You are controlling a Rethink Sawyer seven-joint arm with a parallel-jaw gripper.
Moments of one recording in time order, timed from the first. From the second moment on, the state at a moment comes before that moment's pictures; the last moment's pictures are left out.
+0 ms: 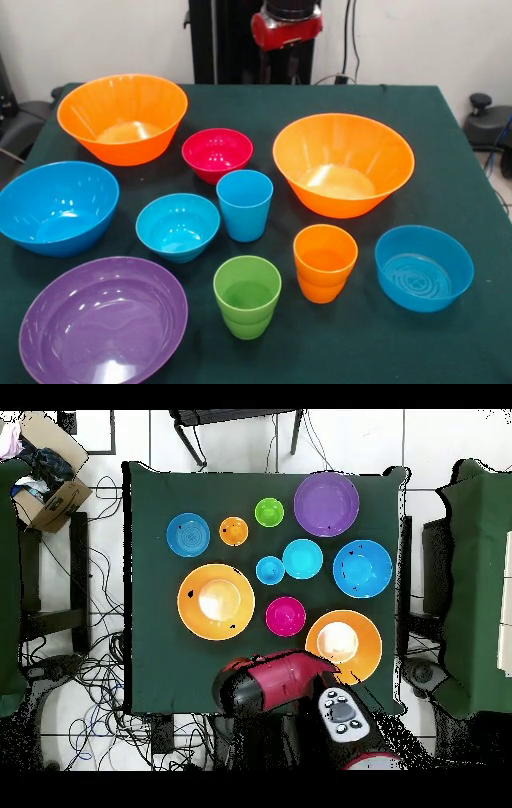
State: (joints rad) arm -0.42 -0.75 0.22 2.12 -0.62 0.34 1.57
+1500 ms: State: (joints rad) arm -0.70 -0.69 0.58 1.98 -1.05 0.35 1.57
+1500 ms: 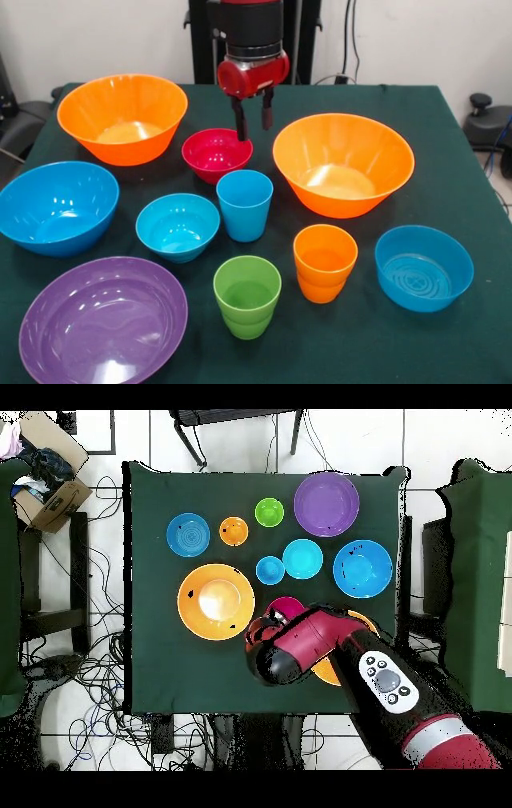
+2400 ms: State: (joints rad) arm -0.79 -0.62 0.59 1.94 -1.16 0.35 1.57
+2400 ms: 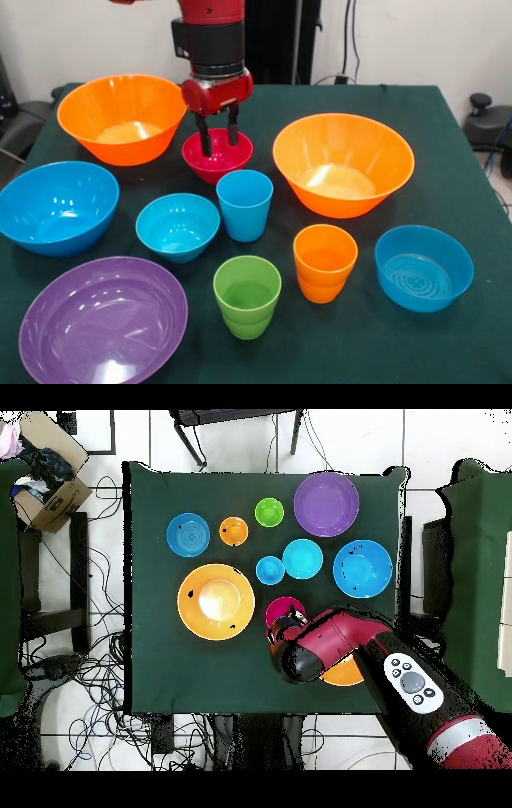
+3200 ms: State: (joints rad) arm -0.82 -0.56 0.63 1.94 -1.16 0.39 1.56
